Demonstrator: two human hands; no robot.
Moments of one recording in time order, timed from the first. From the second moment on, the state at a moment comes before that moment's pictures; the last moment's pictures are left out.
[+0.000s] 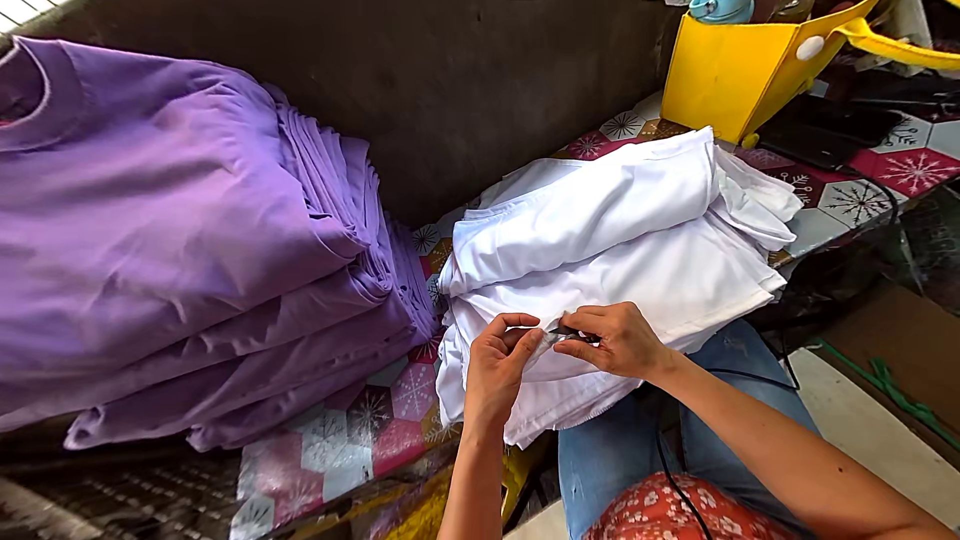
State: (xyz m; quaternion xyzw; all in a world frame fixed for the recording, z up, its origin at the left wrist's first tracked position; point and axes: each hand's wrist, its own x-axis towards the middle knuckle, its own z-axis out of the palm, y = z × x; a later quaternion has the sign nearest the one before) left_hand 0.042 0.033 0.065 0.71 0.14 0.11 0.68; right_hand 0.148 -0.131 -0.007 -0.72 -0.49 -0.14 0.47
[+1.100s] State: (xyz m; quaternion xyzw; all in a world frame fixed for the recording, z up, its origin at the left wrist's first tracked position) left_hand -0.017 0.015 -0.024 0.74 0.29 0.41 0.45; right_hand 0.097 -0.141 -0.034 -0.77 -0.45 -0.18 0.41
